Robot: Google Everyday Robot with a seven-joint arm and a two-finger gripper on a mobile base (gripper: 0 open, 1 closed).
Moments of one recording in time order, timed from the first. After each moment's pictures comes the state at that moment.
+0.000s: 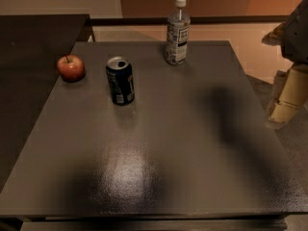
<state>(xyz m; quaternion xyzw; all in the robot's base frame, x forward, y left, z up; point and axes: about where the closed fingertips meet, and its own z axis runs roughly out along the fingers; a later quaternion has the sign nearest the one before) 0.438 -0.217 0.976 -0.60 0.78 -0.03 0.16</state>
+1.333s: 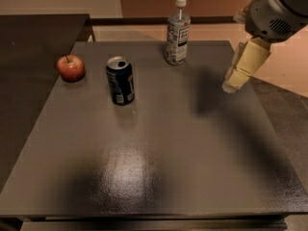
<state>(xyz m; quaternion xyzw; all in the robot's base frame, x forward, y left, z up) 0.525 -0.177 0.981 -0.59 0.77 0.00 0.25</state>
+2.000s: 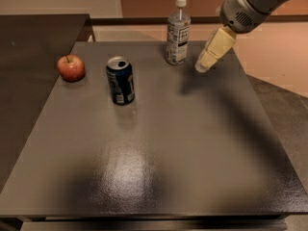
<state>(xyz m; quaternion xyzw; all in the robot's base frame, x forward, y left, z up) 0.609 -0.150 0.967 -0.54 0.78 0.03 0.30</state>
